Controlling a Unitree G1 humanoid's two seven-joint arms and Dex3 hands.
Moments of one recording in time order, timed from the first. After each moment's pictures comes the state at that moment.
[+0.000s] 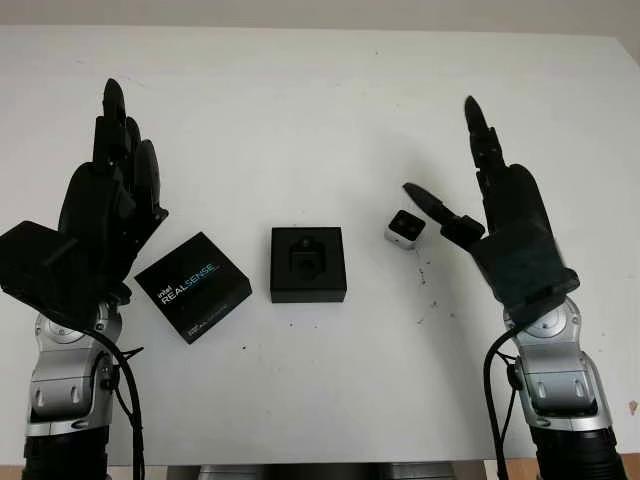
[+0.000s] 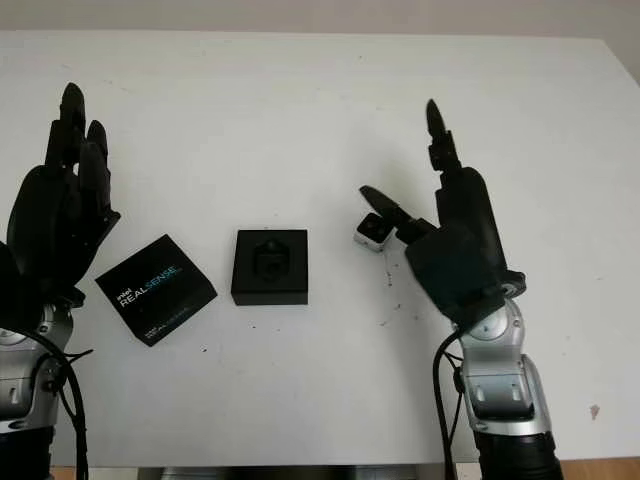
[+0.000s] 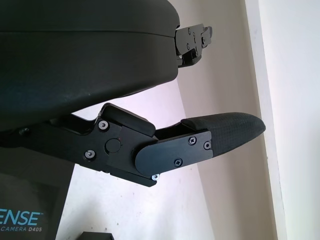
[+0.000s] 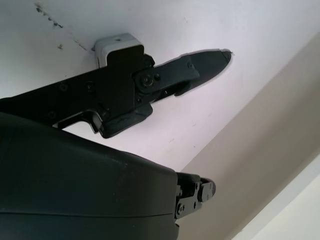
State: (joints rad) left arm -0.23 0.30 0.26 -0.13 -0.13 0.05 -0.13; right arm -0.25 -0.31 0.04 -0.24 -0.42 0.21 -0.01
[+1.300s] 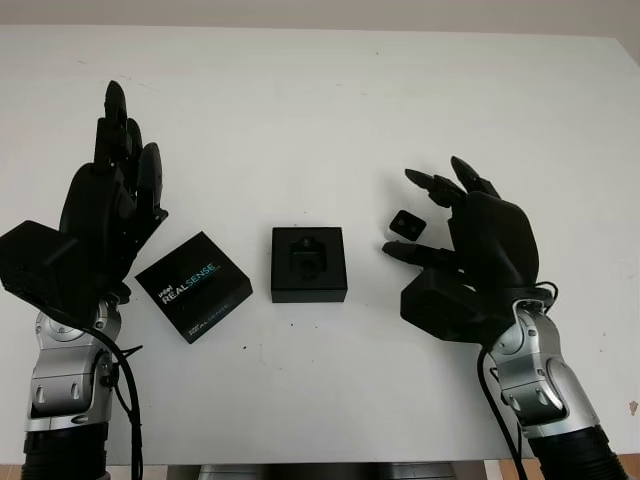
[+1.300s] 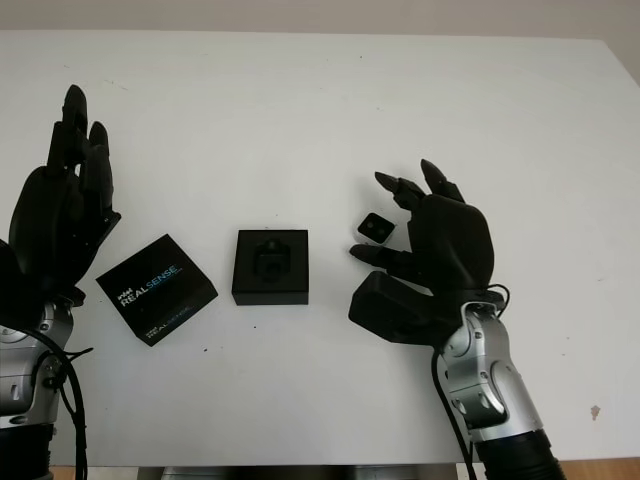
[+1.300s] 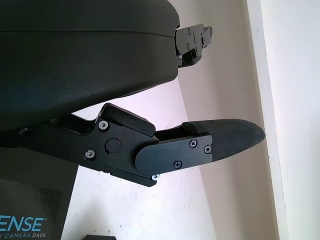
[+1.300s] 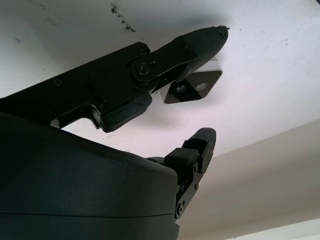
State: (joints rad) left arm -0.24 0.31 0.26 -0.10 -0.14 0.03 -0.14; right arm -0.22 -0.37 0.14 -0.06 -0.75 0.15 -0.18
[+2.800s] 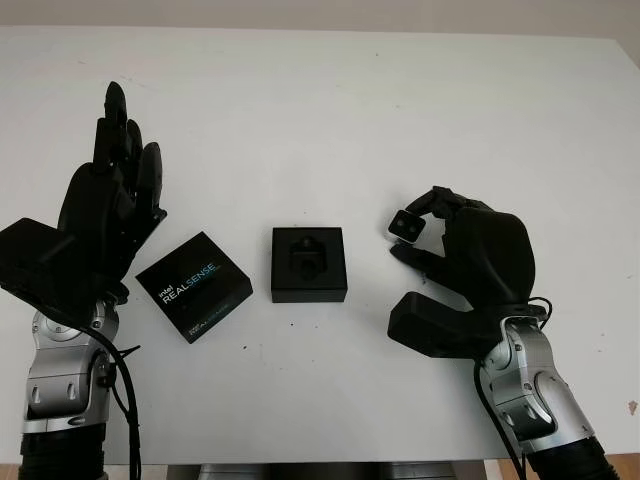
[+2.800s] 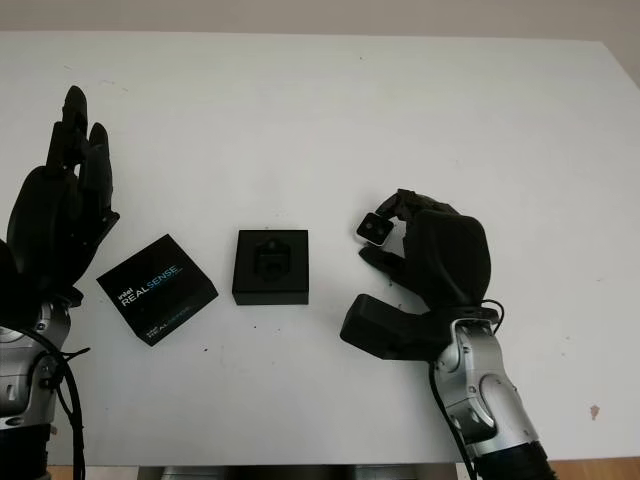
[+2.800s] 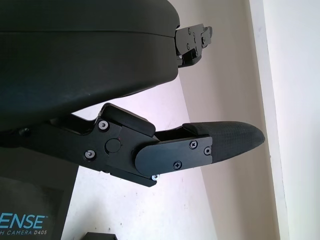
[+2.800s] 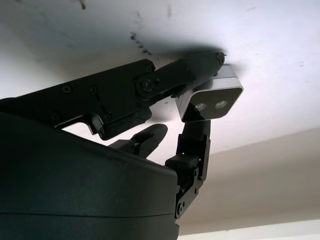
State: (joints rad) left arm -0.24 0.31 0.26 -0.12 -0.14 0.07 -0.15; right arm -0.18 -0.37 0.16 -0.03 -0.79 0.10 -0.27
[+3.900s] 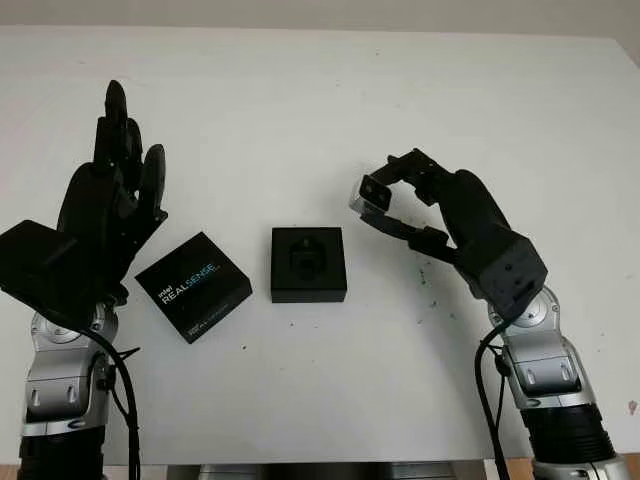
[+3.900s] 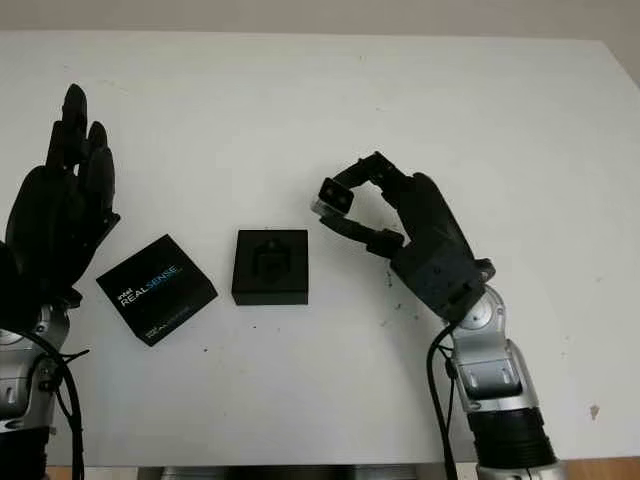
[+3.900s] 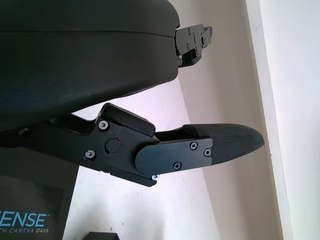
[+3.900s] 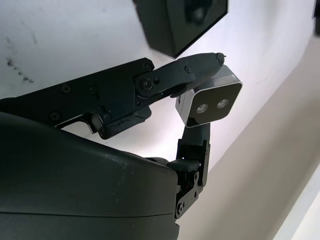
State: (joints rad) left arm -0.23 0.31 0.26 -0.15 -0.13 0.07 -0.14; right arm -0.32 -0.31 0.03 -0.03 -0.17 0.00 0.21
